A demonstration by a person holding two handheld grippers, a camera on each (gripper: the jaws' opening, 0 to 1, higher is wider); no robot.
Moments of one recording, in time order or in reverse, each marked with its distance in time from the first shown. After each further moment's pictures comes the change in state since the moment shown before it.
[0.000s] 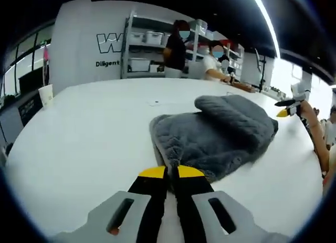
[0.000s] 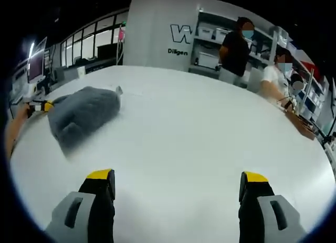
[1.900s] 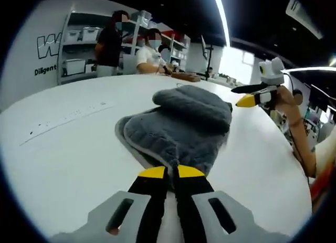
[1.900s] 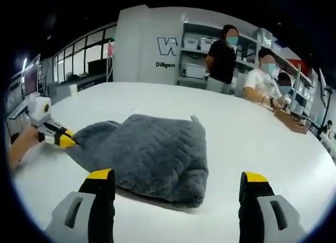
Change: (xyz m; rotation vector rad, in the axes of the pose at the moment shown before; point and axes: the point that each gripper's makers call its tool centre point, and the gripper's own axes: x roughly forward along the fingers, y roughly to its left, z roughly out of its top) left arm 0.127 -0.235 0.039 0.142 0.048 -0.464; right arm -0.026 -0.023 0.016 0.080 -0.106 -0.060
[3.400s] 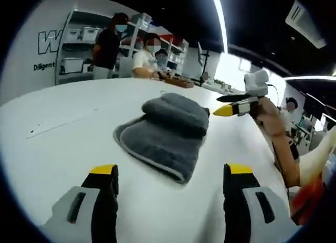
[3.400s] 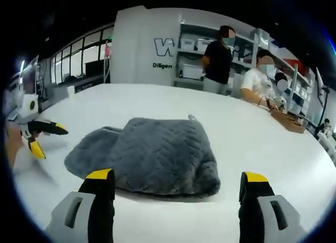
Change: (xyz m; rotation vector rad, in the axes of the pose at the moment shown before) left arm -0.019 -0.054 0.017 -0.035 -0.024 -0.058; right arm -0.008 -0.012 -0.001 0.010 -0.011 -0.022
